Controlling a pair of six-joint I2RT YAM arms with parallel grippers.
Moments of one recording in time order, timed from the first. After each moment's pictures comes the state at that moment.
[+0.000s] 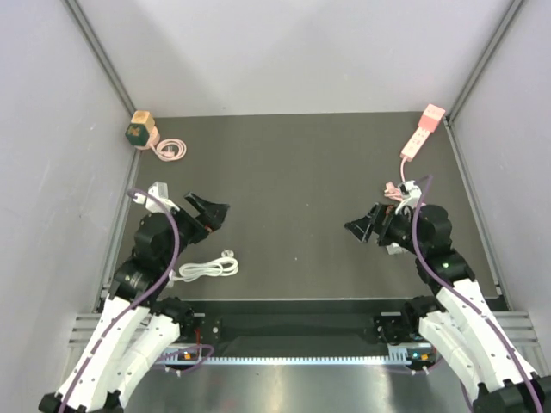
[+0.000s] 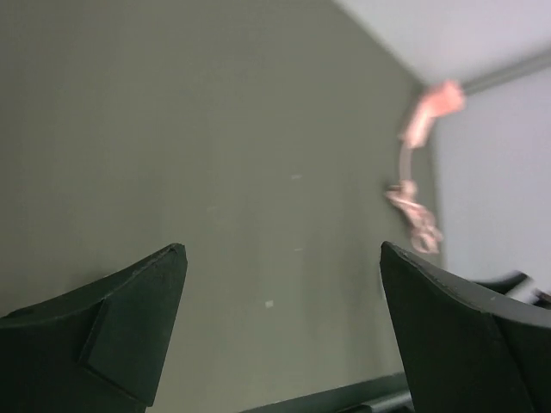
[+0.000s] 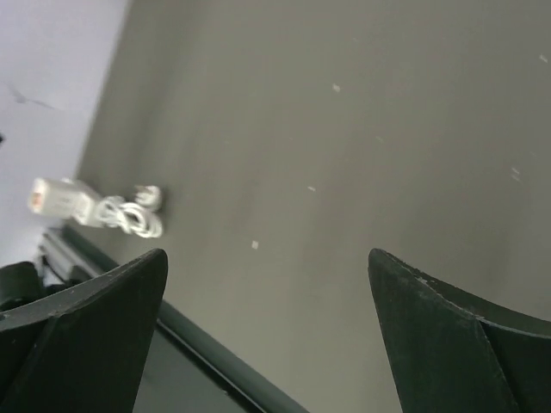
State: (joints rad) left arm -0.37 0.51 0.69 -0.43 -0.04 -0.85; right arm 0.23 0.61 0.49 -0.23 -0.43 0.54
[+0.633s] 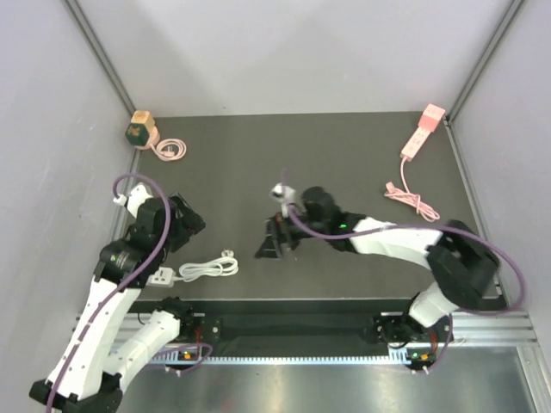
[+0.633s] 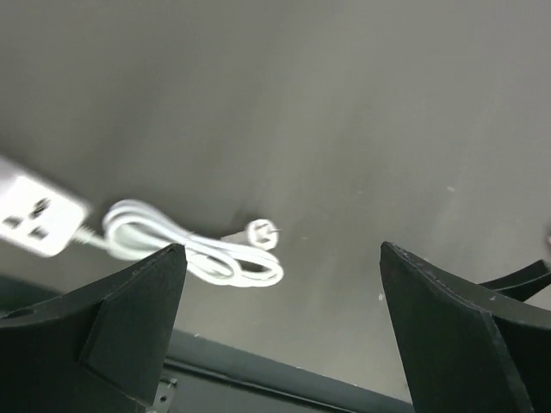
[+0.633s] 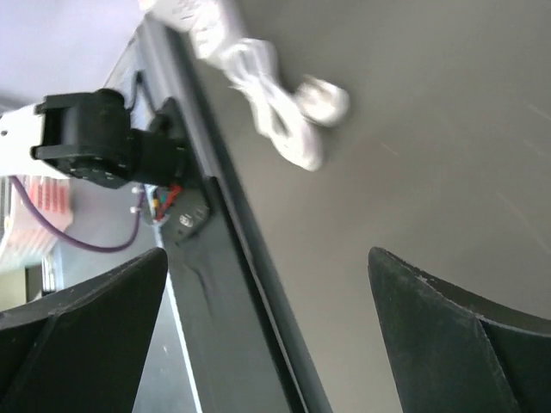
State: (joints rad) left arm -0.37 0.68 0.99 -1.01 -0.35 -0.87; right arm 0.81 1.46 0.79 0.20 -0.57 0.51
